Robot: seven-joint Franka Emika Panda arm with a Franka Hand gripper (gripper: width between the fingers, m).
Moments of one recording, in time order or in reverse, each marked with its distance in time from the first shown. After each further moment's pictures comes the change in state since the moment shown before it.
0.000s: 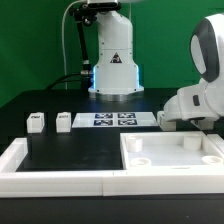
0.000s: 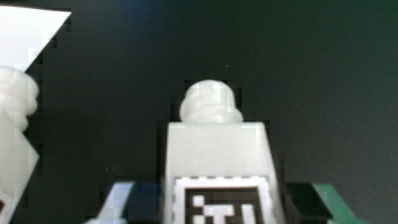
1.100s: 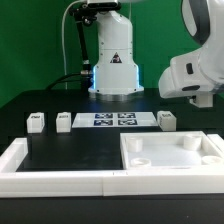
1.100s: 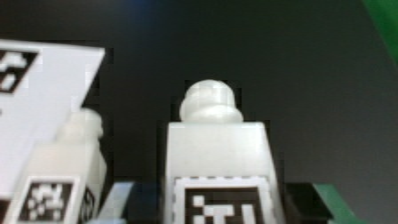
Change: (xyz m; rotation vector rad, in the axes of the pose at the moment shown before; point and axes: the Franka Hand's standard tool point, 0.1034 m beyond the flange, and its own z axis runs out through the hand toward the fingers) arm -0.033 0.011 -0.052 0.046 0.125 -0.007
